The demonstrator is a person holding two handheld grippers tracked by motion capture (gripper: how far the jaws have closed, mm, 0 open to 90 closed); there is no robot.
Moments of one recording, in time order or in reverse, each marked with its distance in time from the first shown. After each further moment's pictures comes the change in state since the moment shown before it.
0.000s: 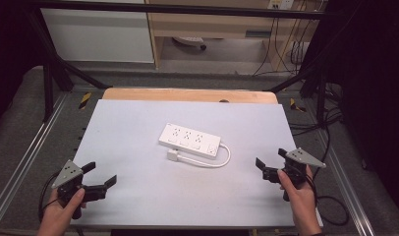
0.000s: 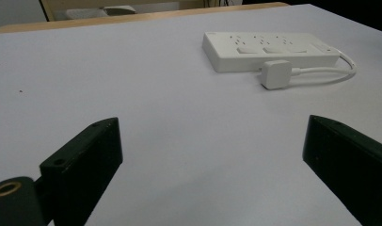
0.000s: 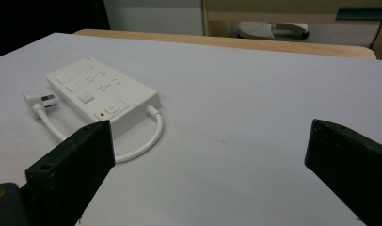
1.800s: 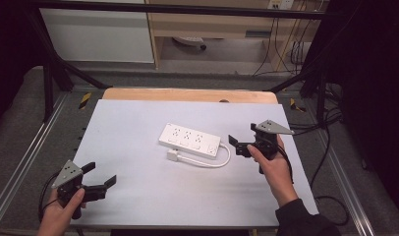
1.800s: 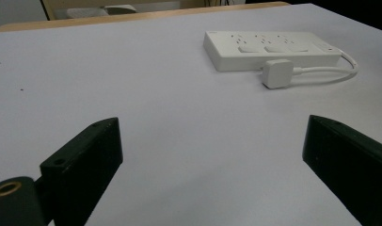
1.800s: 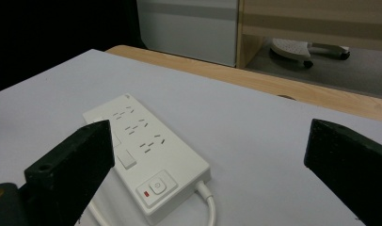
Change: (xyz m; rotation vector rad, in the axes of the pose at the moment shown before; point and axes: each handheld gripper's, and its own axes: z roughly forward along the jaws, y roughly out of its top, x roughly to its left) left arm 0.001 -0.001 0.000 0.001 0.001 -0.004; right arm 0.046 0.069 0.065 -0.004 0.110 -0.073
